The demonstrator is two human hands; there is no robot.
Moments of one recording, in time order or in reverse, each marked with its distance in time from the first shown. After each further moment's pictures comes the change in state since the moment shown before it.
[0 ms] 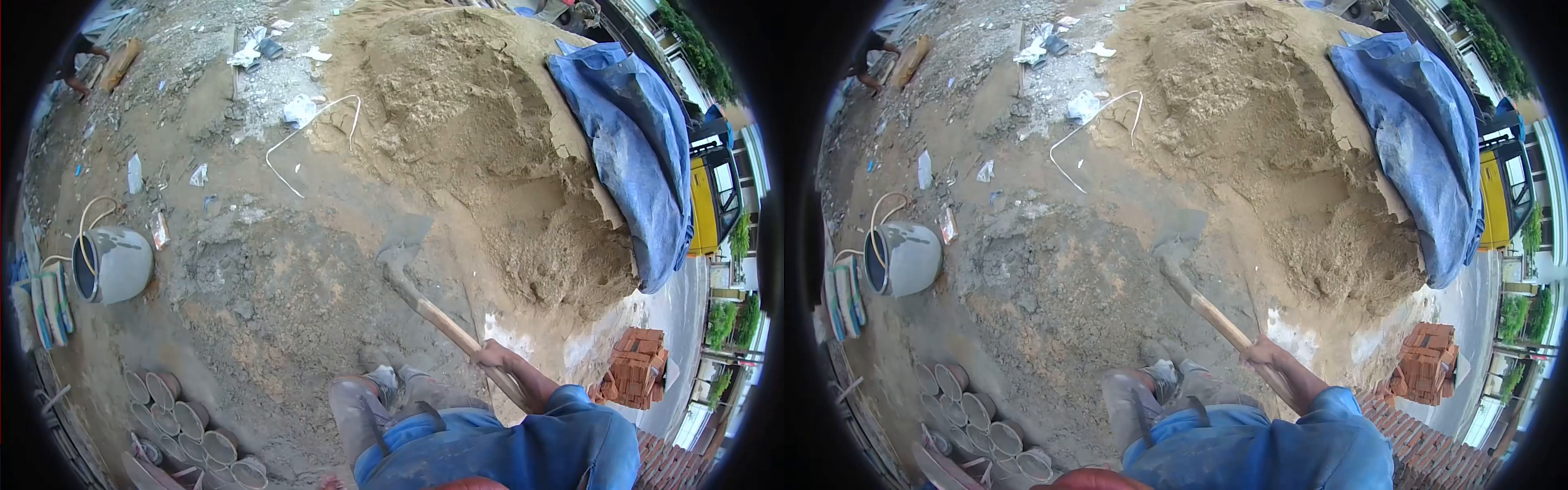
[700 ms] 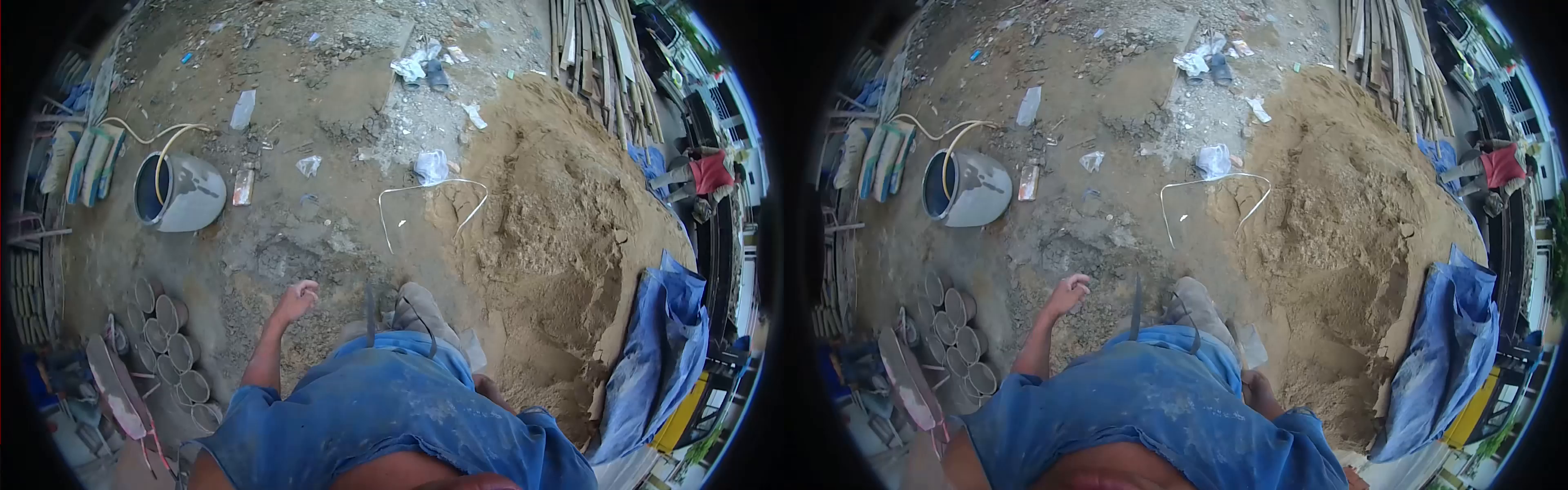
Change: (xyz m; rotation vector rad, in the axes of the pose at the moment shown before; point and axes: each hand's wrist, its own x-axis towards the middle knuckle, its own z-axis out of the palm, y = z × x) left_hand -0.257 0.637 0.340 0.713 0.252 1.171; right_hand 0.133 -0.295 -0.067 0.047 -0.055 0.096
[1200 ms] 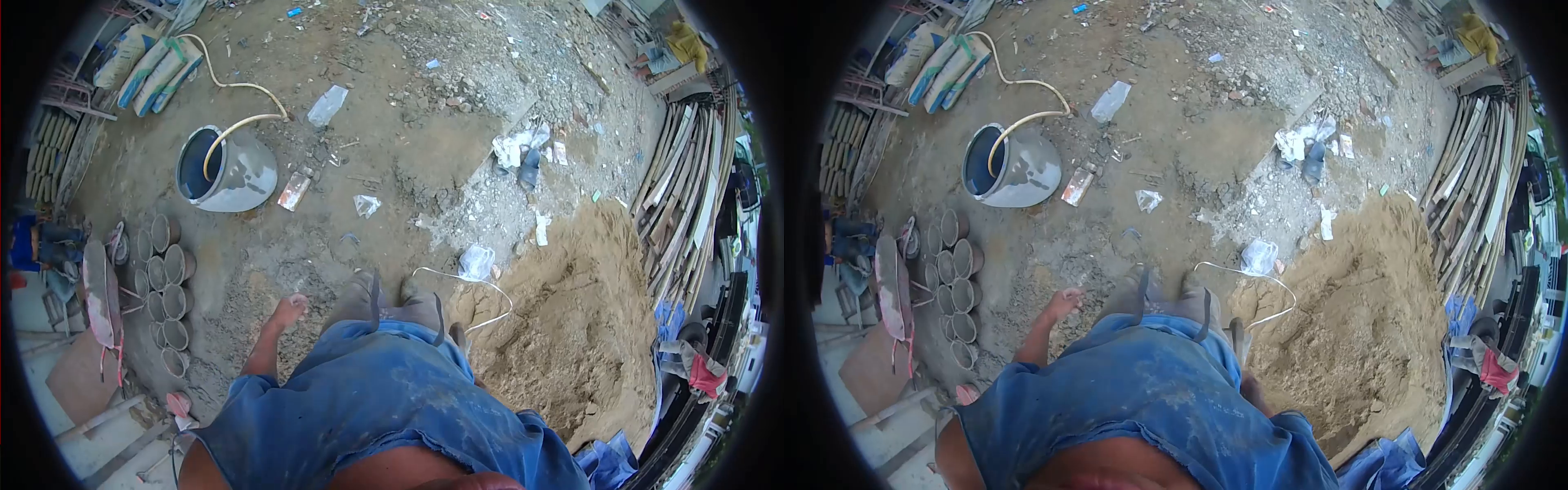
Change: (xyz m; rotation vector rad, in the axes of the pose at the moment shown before) left_hand 0.123 0.008 -0.127 -0.326 0.336 -0.315; right_hand 0.099 -0.470 0.022 -0.622 0.058 -0.006
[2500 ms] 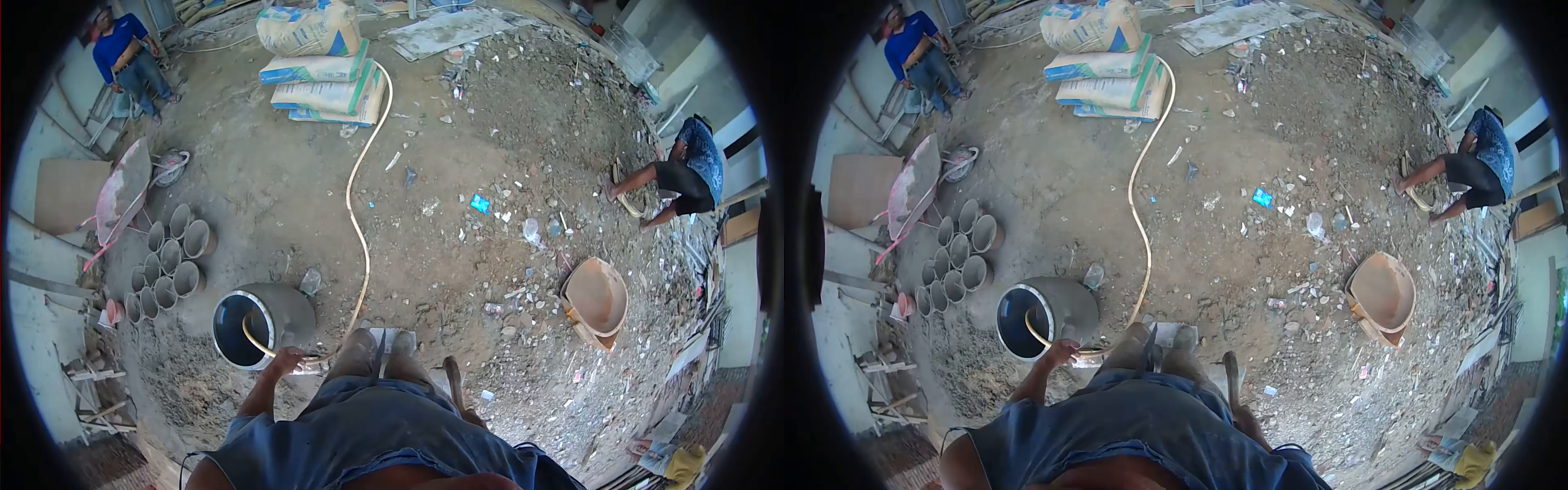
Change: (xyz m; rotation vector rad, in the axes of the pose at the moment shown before) left_hand 0.345 0.386 -0.464 -0.855 0.465 -0.382; right_hand -0.113 -1.264 0.121 -0.919 -0.058 -0.289
